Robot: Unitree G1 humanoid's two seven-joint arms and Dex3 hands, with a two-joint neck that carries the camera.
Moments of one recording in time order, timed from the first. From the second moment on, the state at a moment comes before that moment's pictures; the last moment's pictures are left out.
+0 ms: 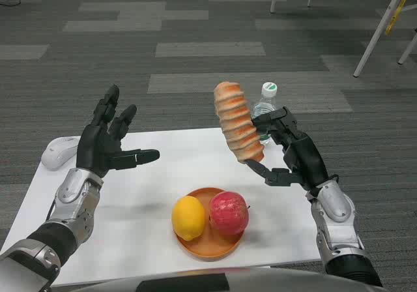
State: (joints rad) left arm -0.47 0.27 -0.47 0.93 -0.80 -0.77 -0.26; right arm -0.01 -0.16 -0.17 0.31 0.13 -0.67 0.40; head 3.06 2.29
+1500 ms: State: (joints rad) left arm -0.38 0.27 -0.41 0.82 -0.78 -0.79 -0.26; right arm -0.01 -0.18 -0.48 0.43 -0.09 -0.74 0.55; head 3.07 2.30
